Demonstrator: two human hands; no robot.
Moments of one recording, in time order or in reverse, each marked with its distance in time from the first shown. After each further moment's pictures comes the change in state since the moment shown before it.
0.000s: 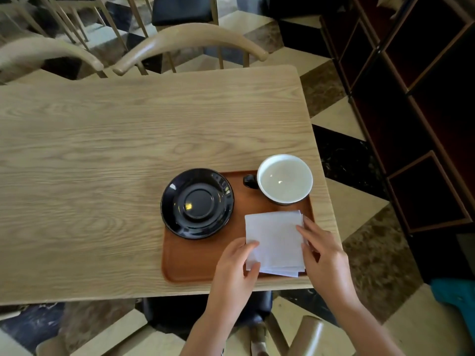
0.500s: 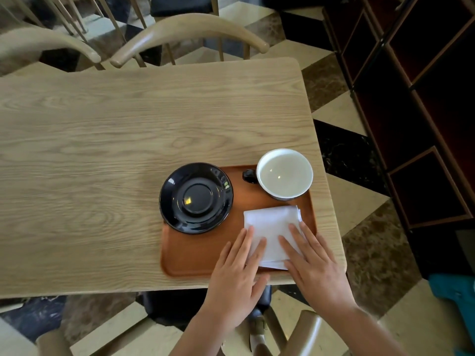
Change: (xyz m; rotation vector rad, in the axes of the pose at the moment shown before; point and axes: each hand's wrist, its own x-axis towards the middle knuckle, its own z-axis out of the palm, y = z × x) left_hand -0.015 -0.011 0.008 0.580 -0.225 0.225; right_hand -0.021 0.027 0.013 -0.542 -0.142 -0.420
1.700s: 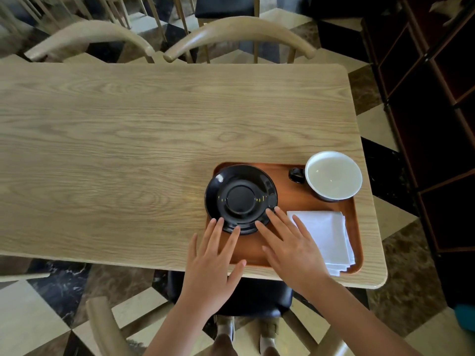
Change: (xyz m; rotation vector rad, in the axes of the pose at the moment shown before) left_hand -0.052 -0.075 -0.039 0.096 -0.048 -0.330; right_hand 0.069 -0.090 0.002 -0.012 -0.122 -0.163
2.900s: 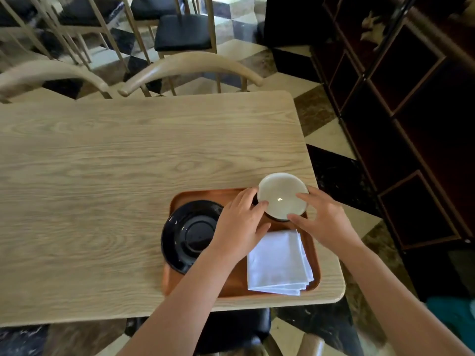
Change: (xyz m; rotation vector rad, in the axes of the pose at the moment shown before) left_hand 0.136 0.100 -0.042 -0.124 0.238 0.431; right_hand 0.010 0.133 -0.062 0.415 0.148 0.507
